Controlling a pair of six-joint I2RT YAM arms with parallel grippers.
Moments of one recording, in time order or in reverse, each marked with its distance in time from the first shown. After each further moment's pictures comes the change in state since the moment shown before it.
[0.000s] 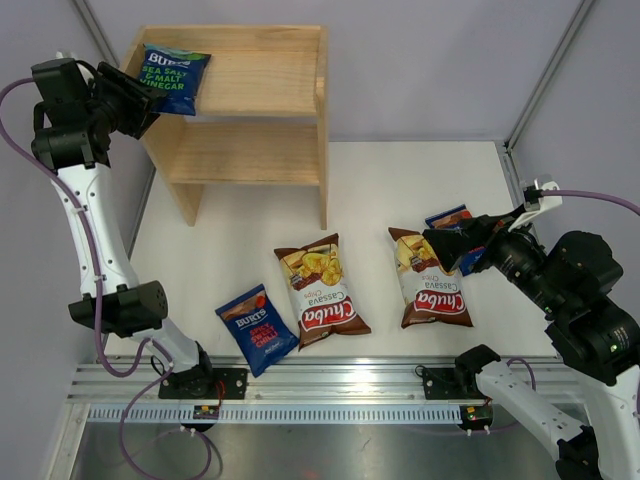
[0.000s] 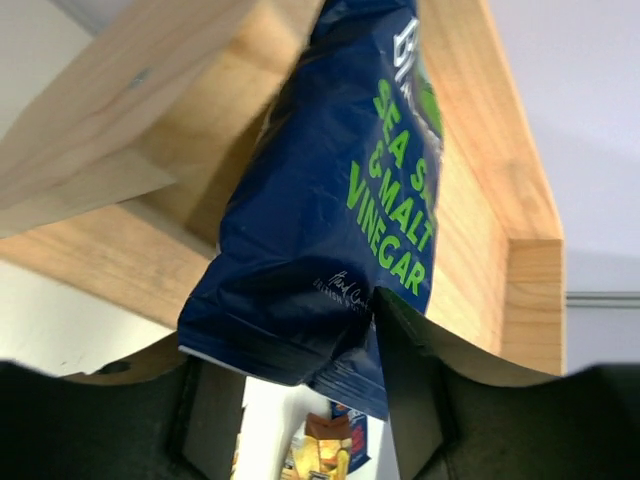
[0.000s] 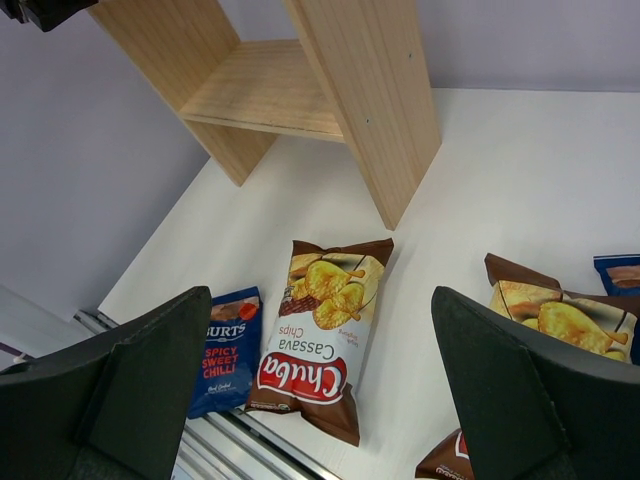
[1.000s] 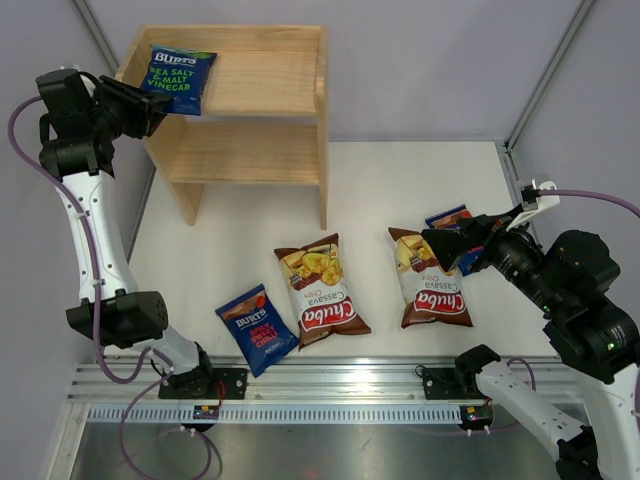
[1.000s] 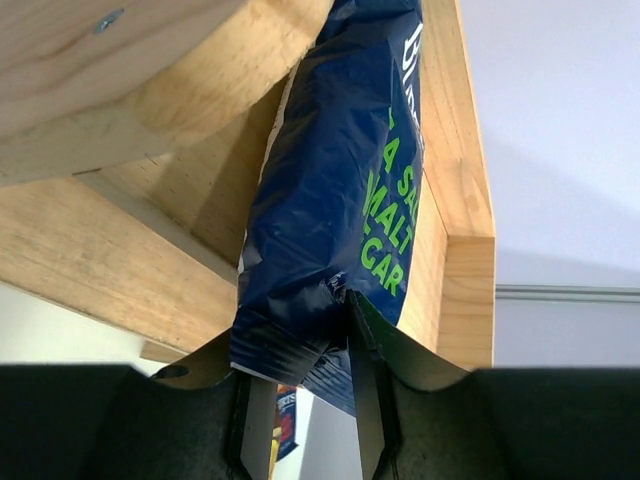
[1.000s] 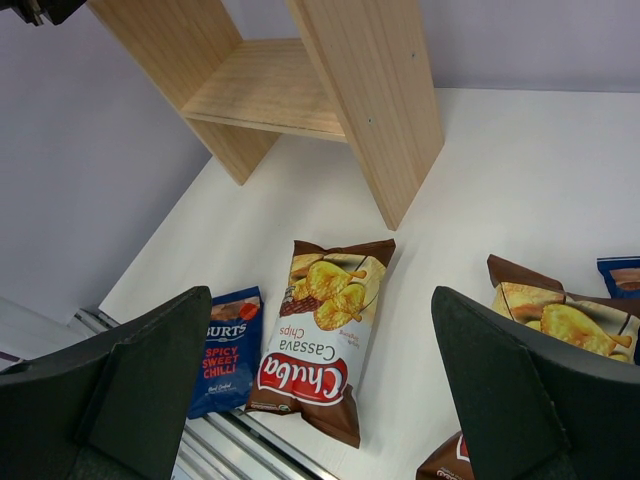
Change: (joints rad) left arm 0.009 -0.066 -0.187 0.152 0.088 -0.165; right arm 0.000 0.000 -0.013 0.015 -0.009 0.000
